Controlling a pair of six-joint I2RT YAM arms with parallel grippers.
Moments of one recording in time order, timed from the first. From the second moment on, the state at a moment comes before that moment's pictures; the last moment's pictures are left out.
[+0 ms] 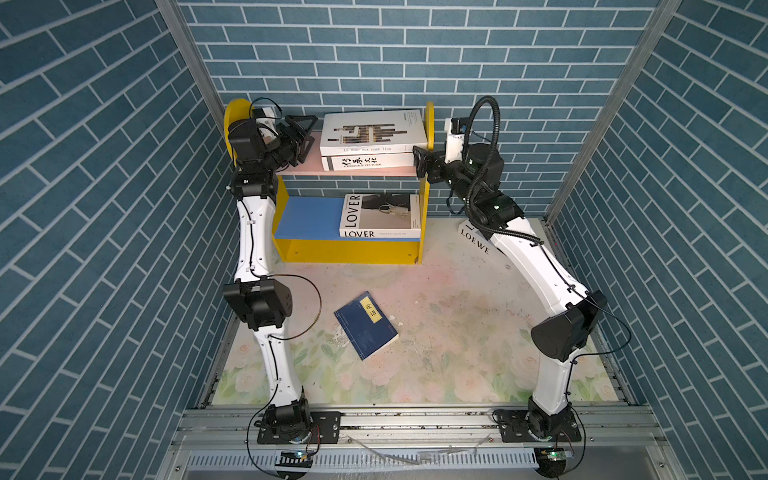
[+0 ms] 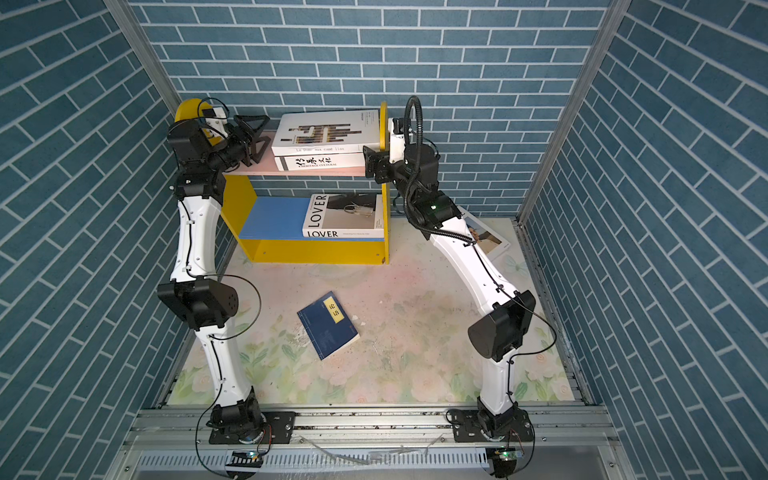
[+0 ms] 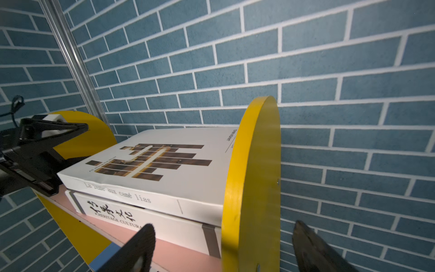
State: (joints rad) left arm 0.13 2.22 2.63 -0.25 0.75 -1.18; right arm 0.61 1.88 2.14 -0.15 0.08 0.11
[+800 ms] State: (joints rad) left arm 0.09 2.34 2.69 -0.05 0.81 -1.36; right arm 0.61 1.67 1.91 -0.06 0.24 0.12
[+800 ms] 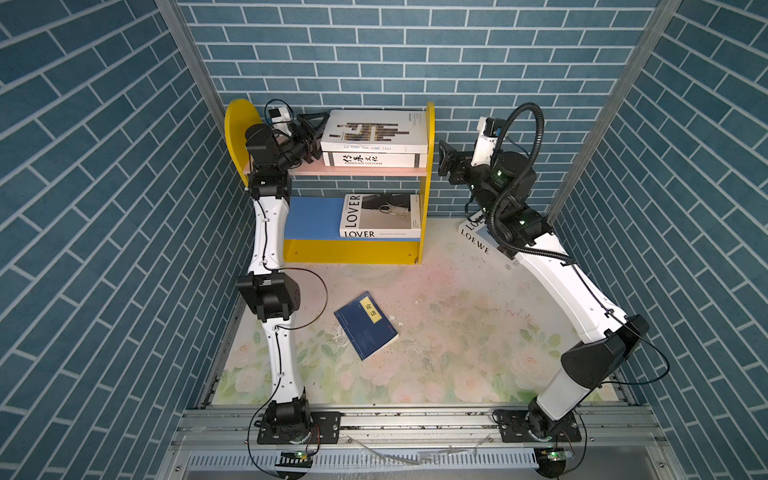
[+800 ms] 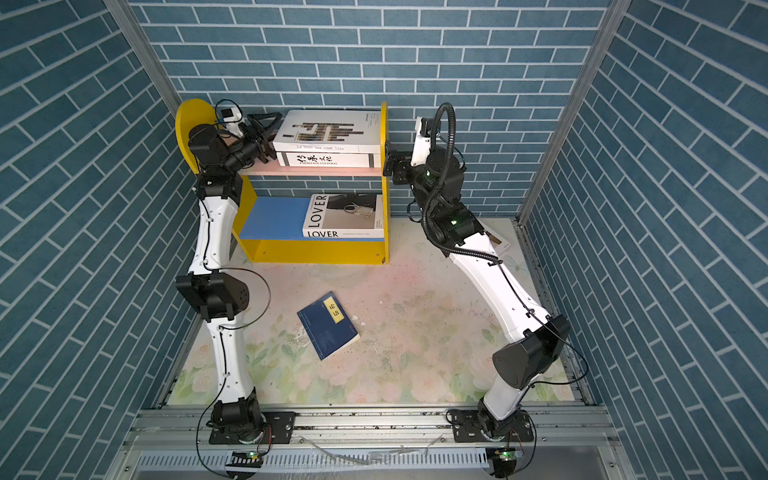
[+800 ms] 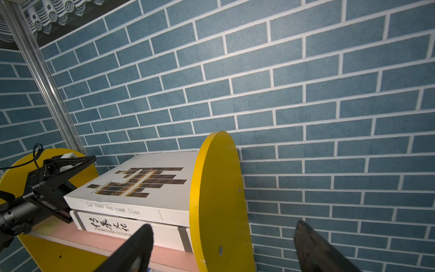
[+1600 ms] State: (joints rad) left arm 0.10 2.16 2.59 -0.42 0.67 -0.97; right arm 0.61 1.56 1.78 -0.05 0.29 0.12
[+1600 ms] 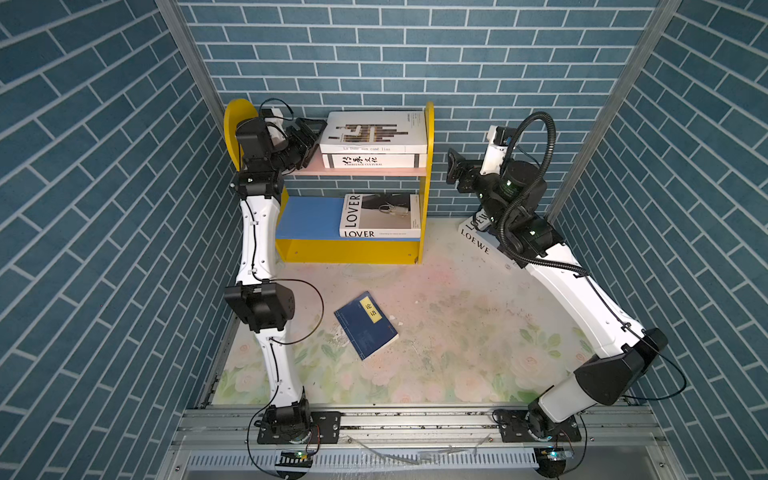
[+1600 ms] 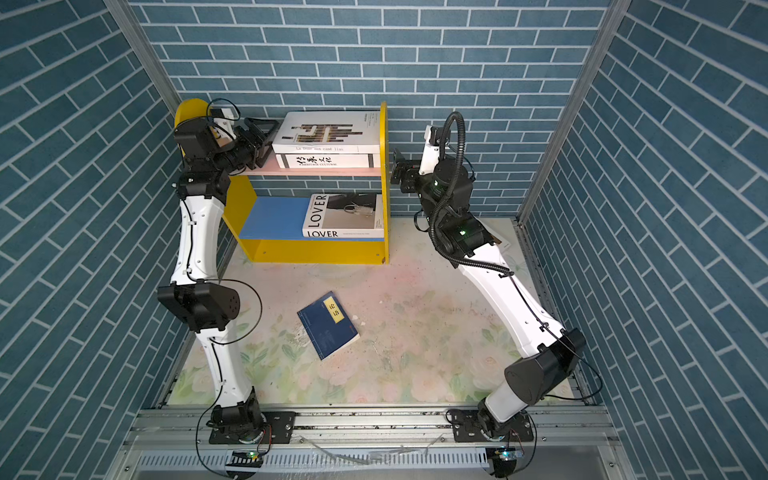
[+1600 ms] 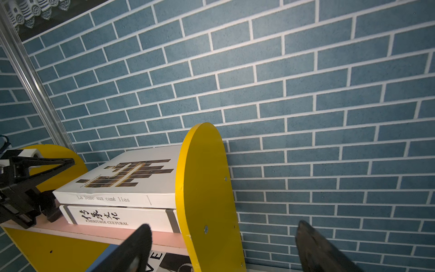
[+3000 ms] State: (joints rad) left arm -0.82 1.27 1.25 -0.37 -0.11 -0.49; right arm 0.01 1.74 1.74 -0.61 0.07 0.36
